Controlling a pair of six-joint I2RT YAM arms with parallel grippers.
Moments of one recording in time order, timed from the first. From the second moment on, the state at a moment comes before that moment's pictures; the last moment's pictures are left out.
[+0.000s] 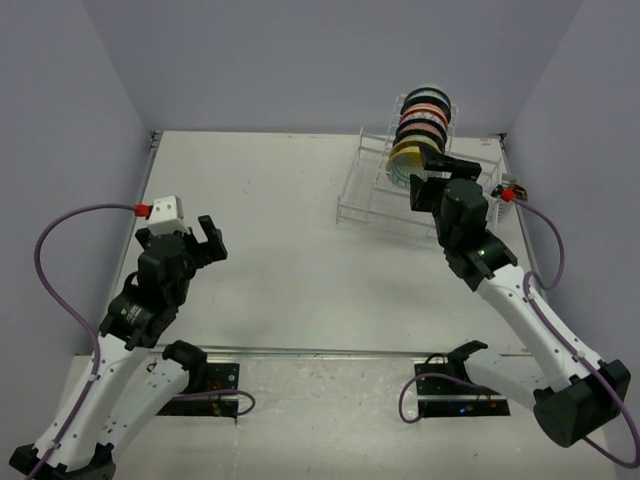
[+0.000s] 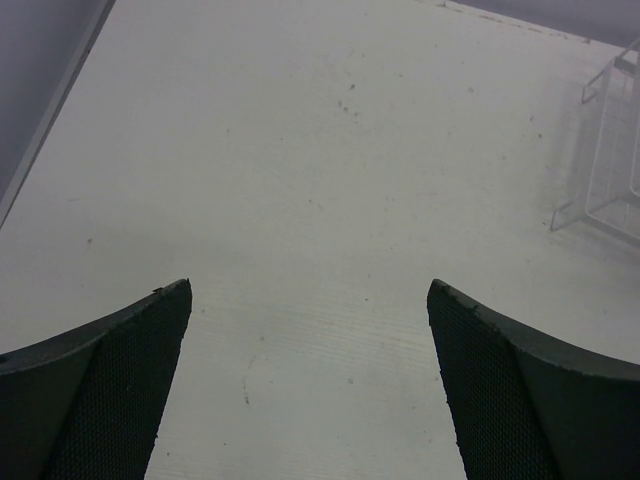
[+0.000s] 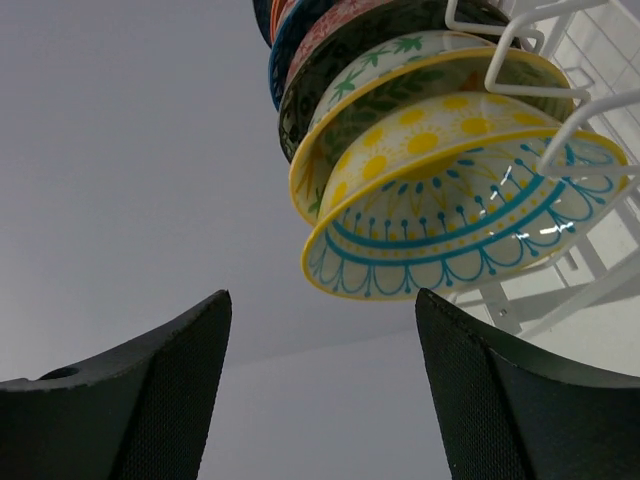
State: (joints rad) left arm -0.42 0.59 0.80 -0.59 -0.48 -0.36; right arm 0.44 1.00 0.94 -0.11 0.47 1.73
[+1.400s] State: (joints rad) left arm -0.42 0.52 0.79 -0.56 -0.37 -0.36; right arm 0.43 1.16 0.97 0.05 0.62 1.79
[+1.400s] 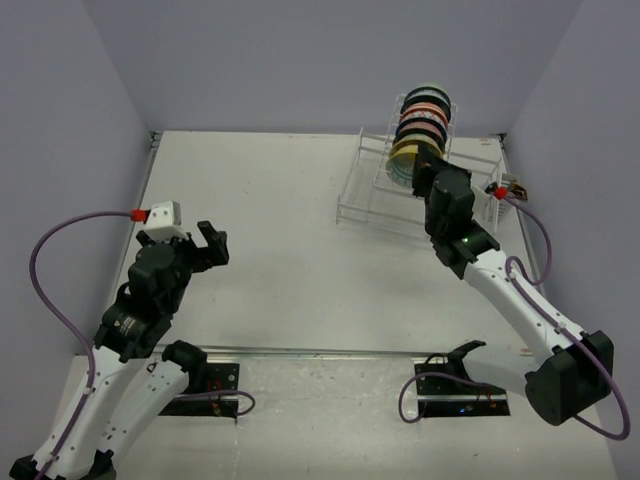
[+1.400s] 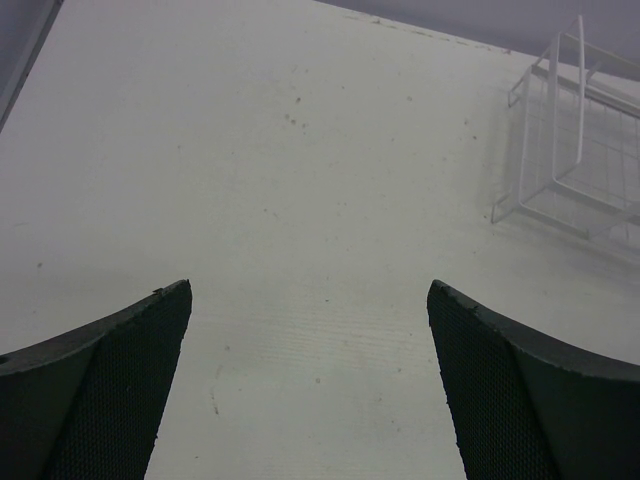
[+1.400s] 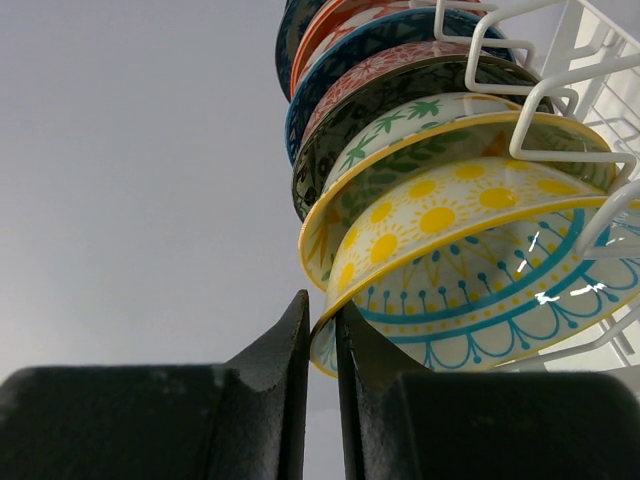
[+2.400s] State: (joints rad) left arm -0.42 0.52 0.79 -0.56 -0.37 -0.36; right arm 0.41 1.05 0.88 0.21 0.54 1.66
